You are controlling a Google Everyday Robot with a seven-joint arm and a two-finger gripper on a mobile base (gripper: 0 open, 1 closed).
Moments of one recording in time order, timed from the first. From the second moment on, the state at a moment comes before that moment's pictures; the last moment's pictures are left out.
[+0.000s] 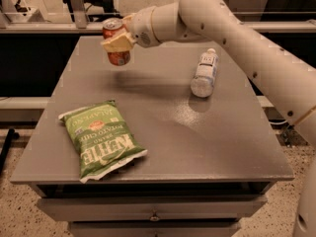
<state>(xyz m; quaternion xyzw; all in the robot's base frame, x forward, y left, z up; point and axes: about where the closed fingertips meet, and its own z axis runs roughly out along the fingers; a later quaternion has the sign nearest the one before) 0.703 0.105 0.952 -0.52 0.62 0.25 0.52</state>
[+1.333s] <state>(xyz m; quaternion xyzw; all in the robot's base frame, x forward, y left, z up) 0.597 0.087 0.910 -0.56 0.62 0.29 0.48</state>
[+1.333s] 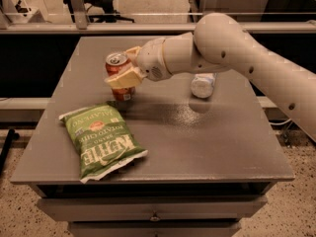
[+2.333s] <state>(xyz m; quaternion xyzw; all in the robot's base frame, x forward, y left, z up) 0.582 0.094 0.923 -0.58 0.60 0.28 0.47</state>
